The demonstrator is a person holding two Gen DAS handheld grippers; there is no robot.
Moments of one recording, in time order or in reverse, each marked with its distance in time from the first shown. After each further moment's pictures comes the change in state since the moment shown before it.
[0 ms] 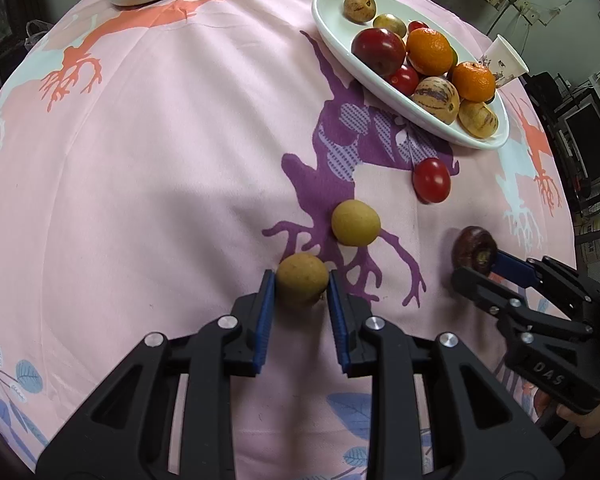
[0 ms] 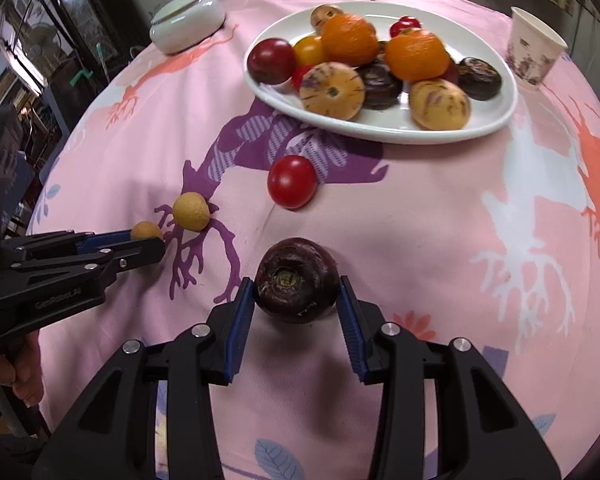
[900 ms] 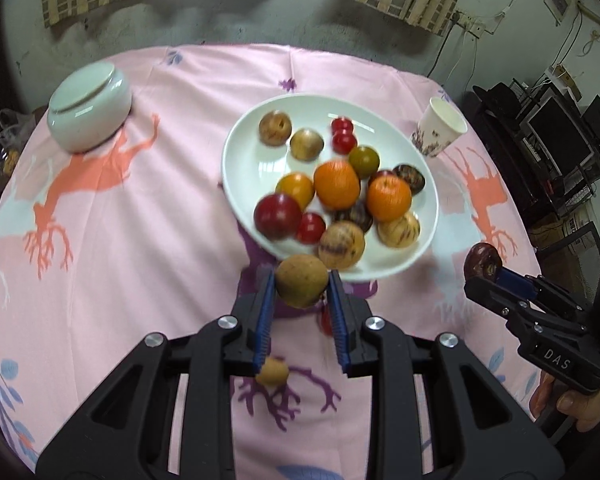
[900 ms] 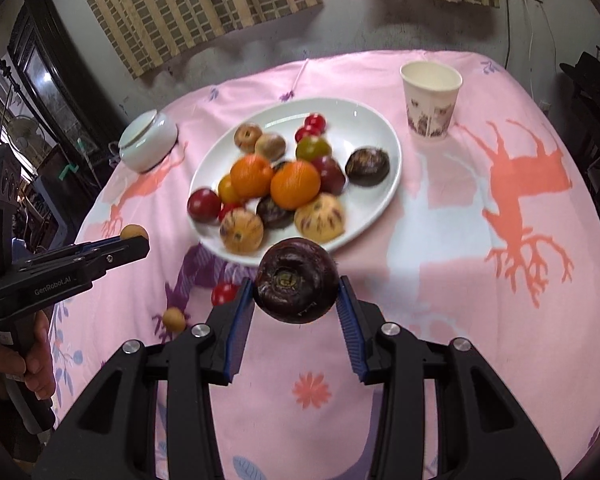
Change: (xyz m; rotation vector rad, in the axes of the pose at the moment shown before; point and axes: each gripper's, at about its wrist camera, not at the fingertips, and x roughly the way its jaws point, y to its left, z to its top) left arm -0.053 -0.069 0.093 0.176 -0.195 -0.041; right arm -0.075 -0.068 0.048 0.164 -0.239 -0.011
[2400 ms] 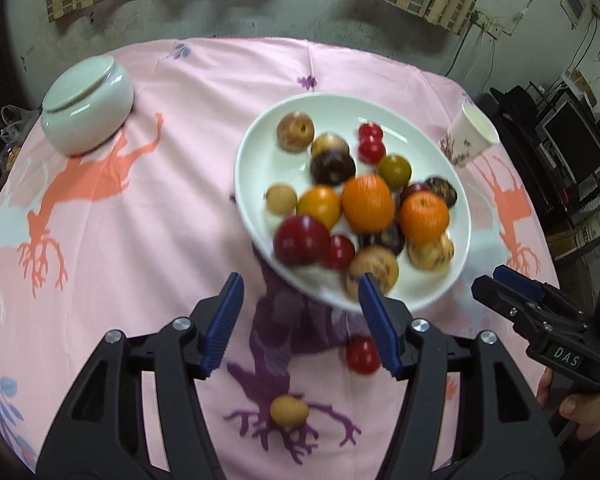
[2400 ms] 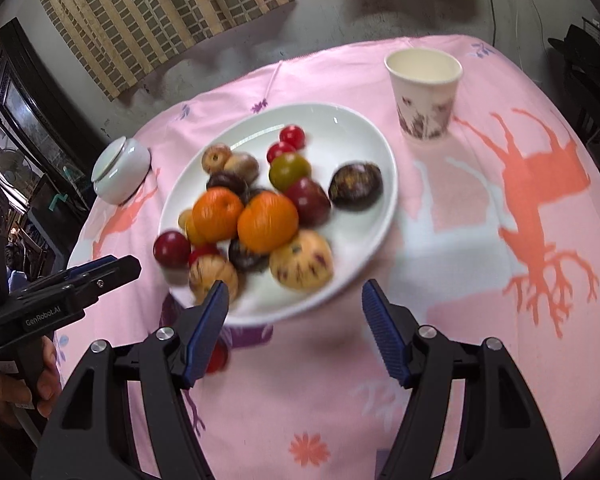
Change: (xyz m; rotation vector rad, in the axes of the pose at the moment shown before) left arm 0.030 0.011 0.007 -0.026 0.028 0.041; right arm 0.034 -0.018 0.003 0.117 0.031 -0.006
